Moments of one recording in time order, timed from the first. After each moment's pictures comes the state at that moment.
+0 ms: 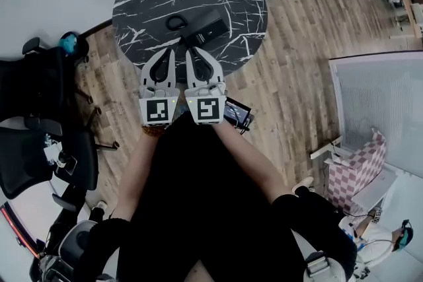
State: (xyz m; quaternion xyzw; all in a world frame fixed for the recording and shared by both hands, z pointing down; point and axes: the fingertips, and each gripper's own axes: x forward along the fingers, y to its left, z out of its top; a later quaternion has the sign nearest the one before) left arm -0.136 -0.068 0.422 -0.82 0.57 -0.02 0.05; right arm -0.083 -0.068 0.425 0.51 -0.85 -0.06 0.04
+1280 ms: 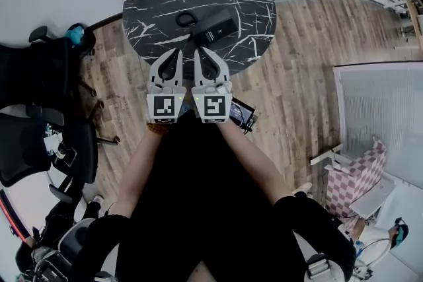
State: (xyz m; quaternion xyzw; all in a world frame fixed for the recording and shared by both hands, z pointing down) left arm -0.143 -0.058 0.447 -0.82 0.57 -0.04 0.03; right arm -0.090 -0.060 0.440 0.50 -0.86 -0.04 0.05
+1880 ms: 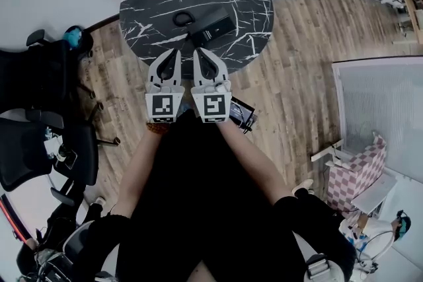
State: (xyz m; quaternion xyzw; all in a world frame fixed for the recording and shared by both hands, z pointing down) left arm -0.142 -0.056 0.454 -0.82 0.57 -0.04 0.02; right arm -0.088 -0.057 0.443 0.50 -0.86 -0.03 0.05
